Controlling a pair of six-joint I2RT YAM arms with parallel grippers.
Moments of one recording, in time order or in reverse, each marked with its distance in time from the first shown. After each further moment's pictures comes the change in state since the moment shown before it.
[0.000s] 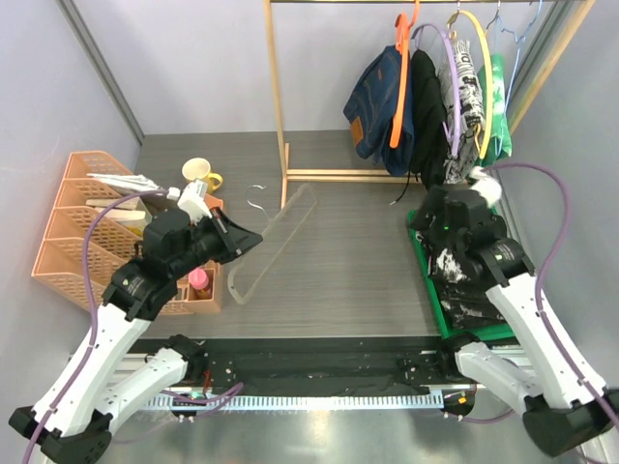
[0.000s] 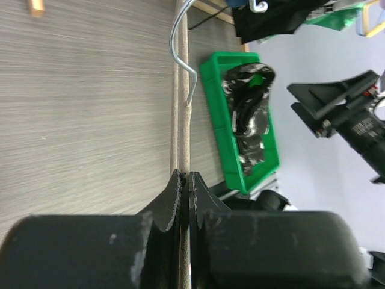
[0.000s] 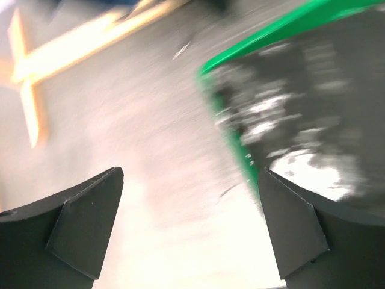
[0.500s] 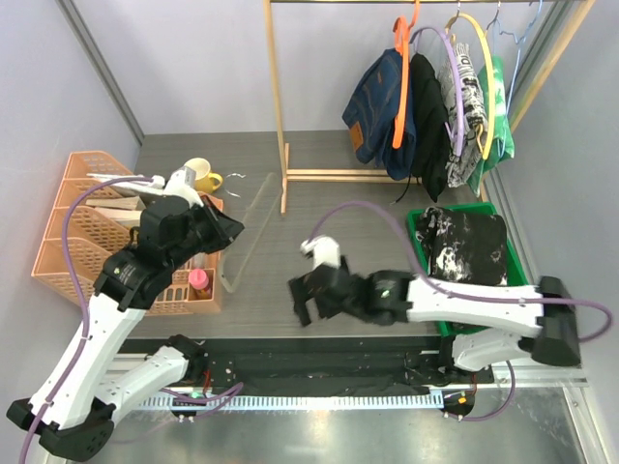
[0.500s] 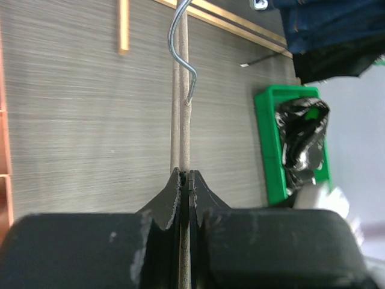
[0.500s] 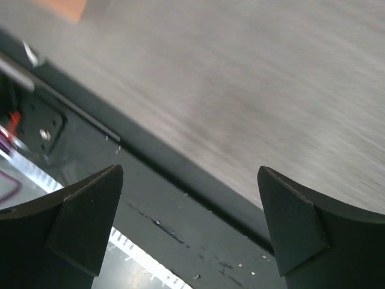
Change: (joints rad) left arm 0.000 0.096 0.173 -0.171 -0.232 0.103; right arm 0.974 0.372 0.016 0.175 -0.048 0.045
